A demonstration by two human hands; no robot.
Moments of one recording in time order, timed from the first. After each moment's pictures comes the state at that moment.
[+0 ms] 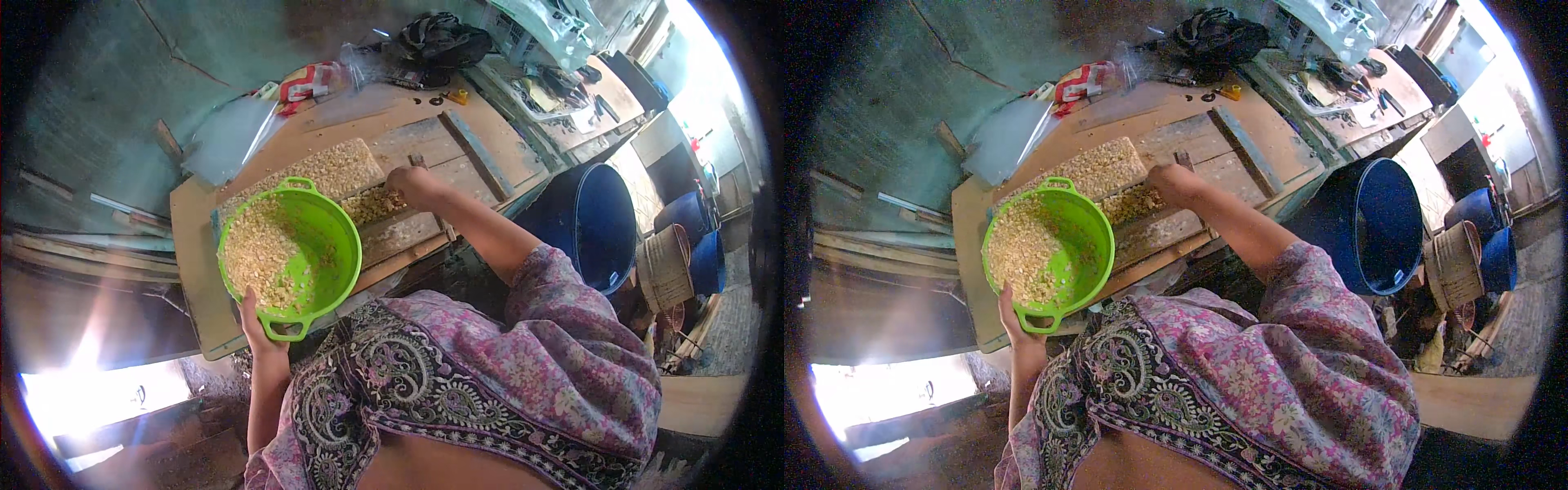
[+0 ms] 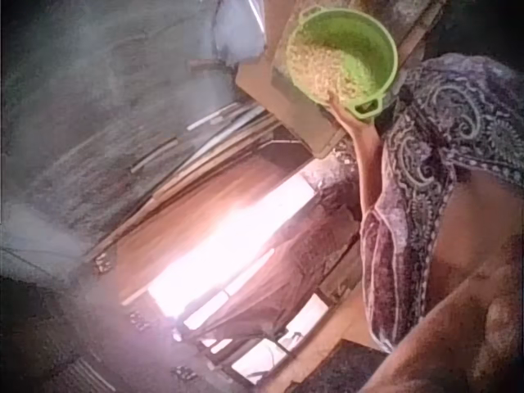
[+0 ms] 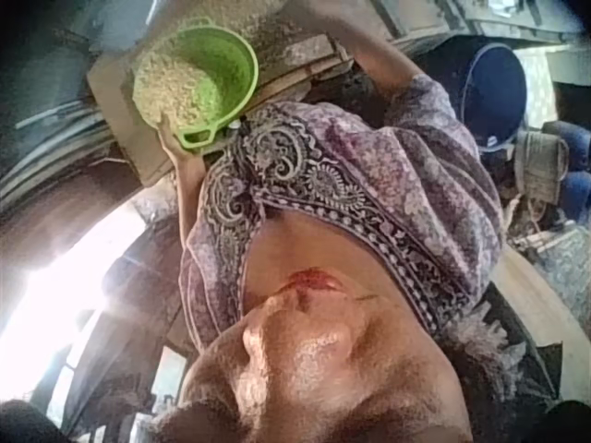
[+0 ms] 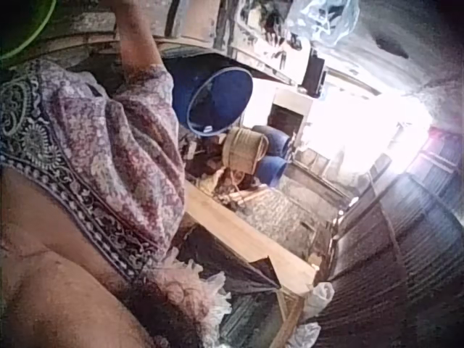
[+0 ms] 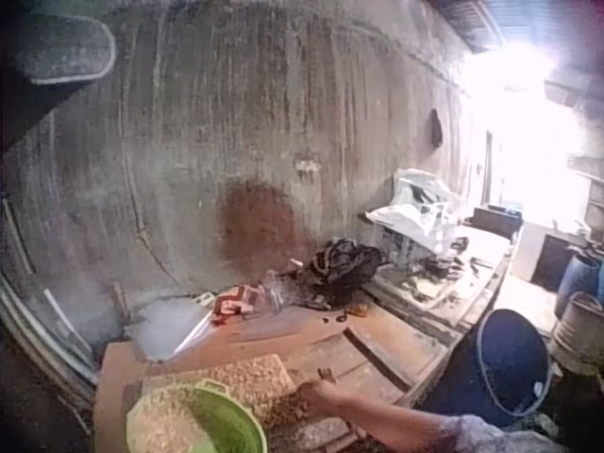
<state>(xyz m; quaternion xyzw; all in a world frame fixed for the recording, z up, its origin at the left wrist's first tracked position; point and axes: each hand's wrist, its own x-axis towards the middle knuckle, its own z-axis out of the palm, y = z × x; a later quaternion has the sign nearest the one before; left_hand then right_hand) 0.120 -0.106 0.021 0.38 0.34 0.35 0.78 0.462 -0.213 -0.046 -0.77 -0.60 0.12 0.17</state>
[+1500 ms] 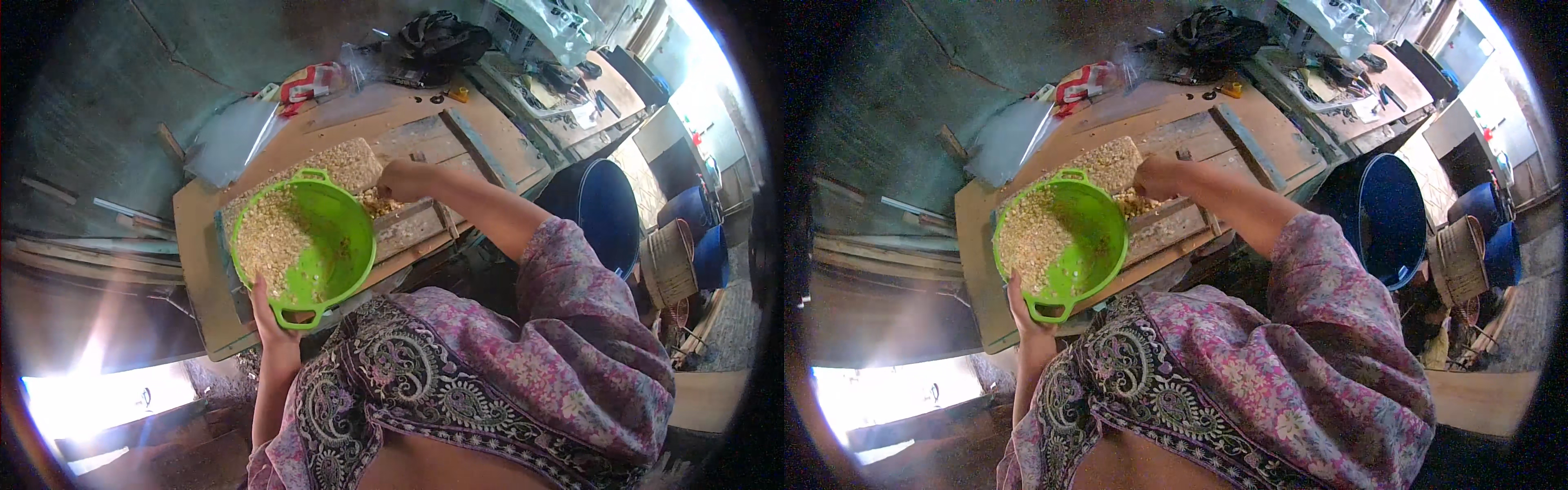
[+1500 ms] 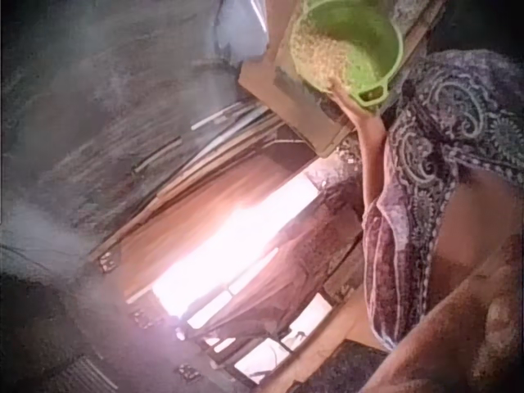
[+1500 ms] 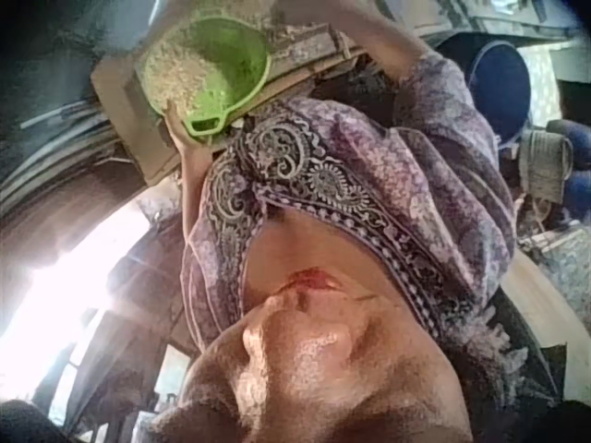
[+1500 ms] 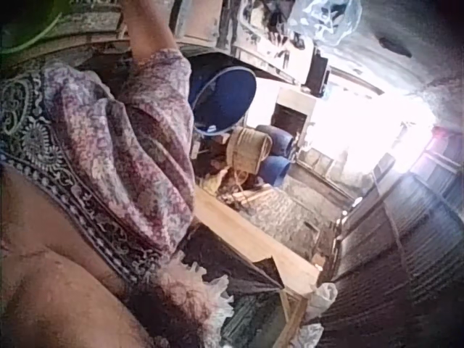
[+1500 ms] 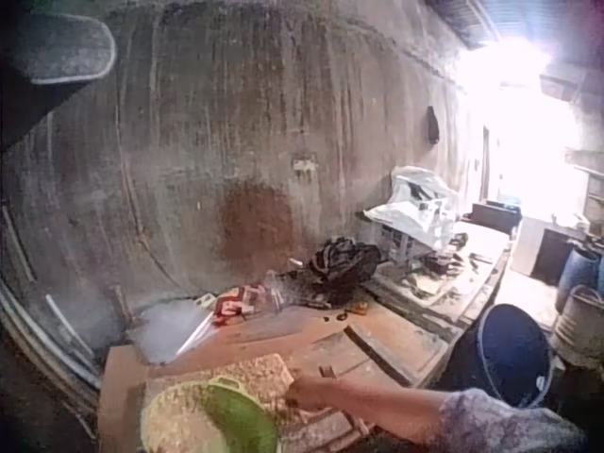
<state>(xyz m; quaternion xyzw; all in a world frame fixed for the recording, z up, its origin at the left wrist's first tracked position) 0.138 -0.117 0.039 0.37 0.33 0.31 0.81 0.447 -0.177 0.011 -0.69 -0.68 0.16 -0.17</state>
